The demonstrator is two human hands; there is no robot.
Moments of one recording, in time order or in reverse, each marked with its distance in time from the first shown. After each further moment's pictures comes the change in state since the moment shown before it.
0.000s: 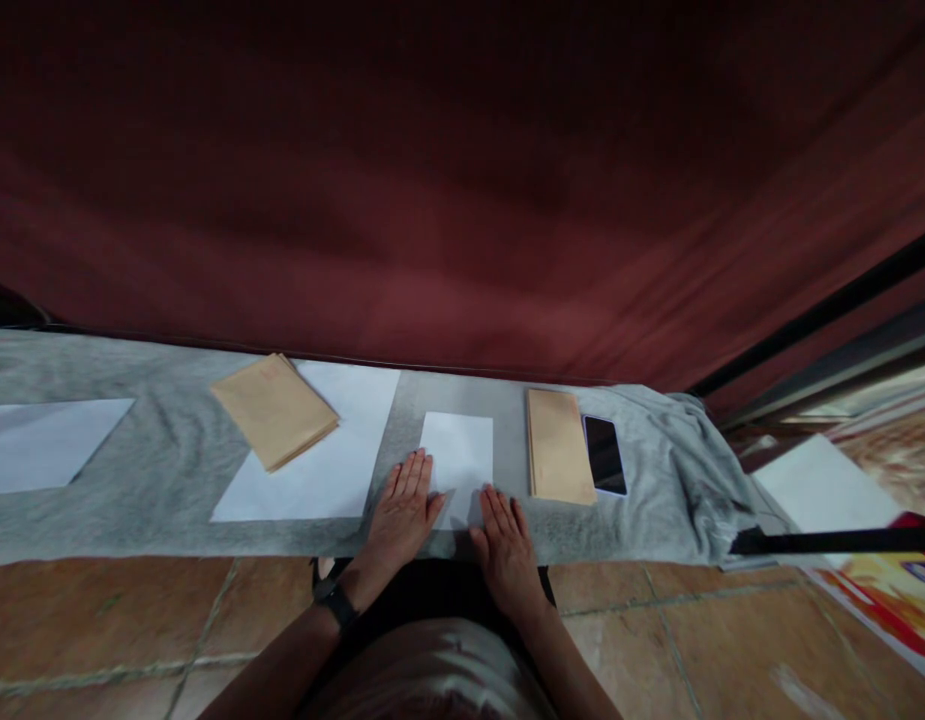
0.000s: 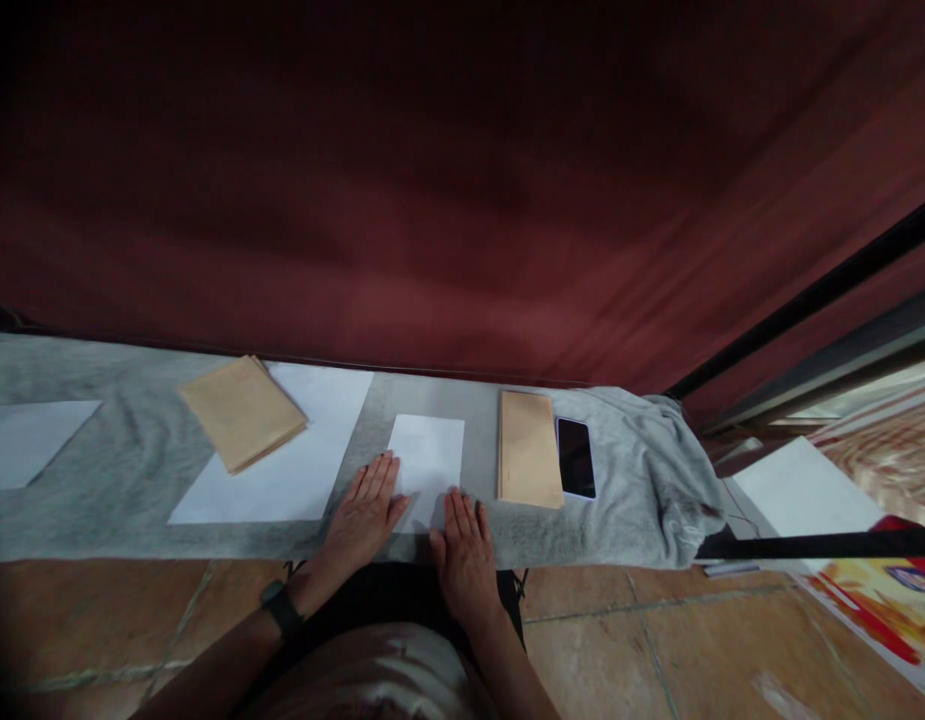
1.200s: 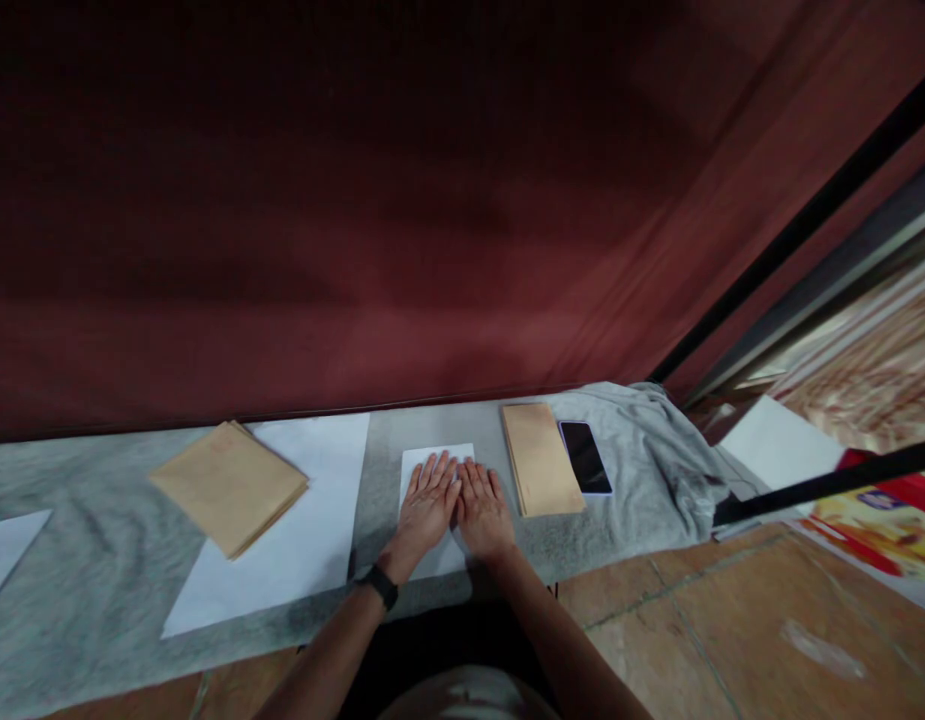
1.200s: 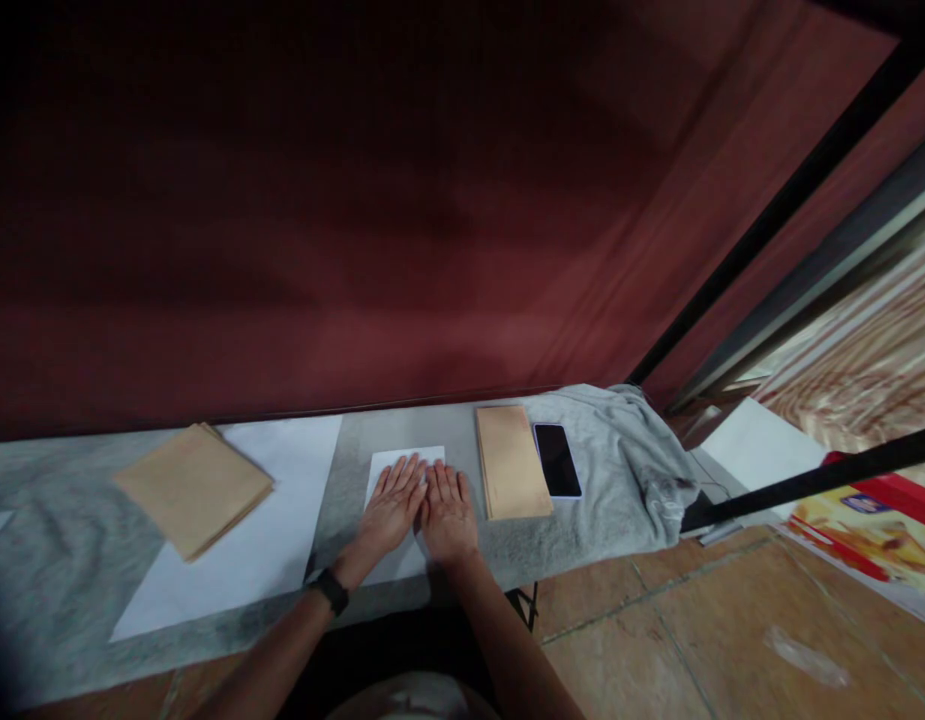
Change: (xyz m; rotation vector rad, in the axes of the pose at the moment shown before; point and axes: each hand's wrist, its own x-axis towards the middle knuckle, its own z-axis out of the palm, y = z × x) left_hand 0.089 0.014 0.028 -0.037 -0.225 0.136; right_hand 0.094 0.014 0.043 -0.076 0.055 0.170
